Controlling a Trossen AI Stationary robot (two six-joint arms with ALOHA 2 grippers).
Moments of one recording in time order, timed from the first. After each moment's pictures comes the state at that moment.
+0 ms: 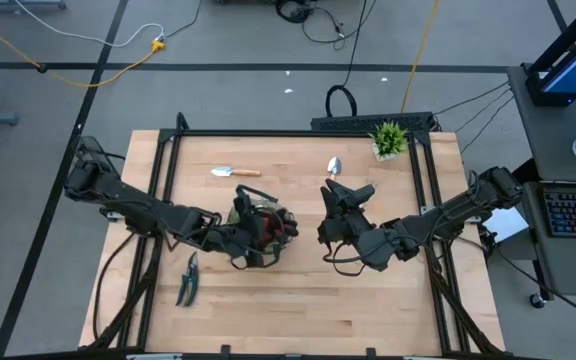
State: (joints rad) left arm -0.35 1.45 1.04 -0.30 -0.59 -0.16; right arm 0.45 1.50 1.22 0.19 1.44 -1.04
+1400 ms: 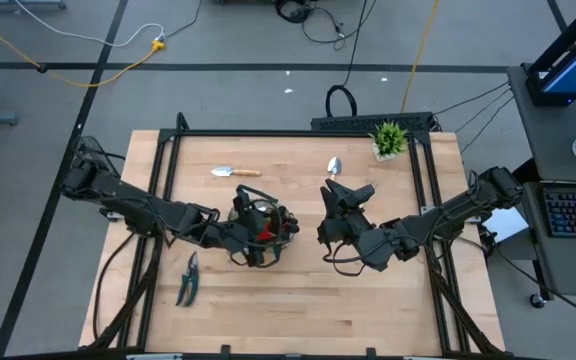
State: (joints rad) left arm -0.32 1.42 1.04 -0.29 -0.54 -0.26; right arm 0.45 1.50 1.22 0.19 1.44 -1.03
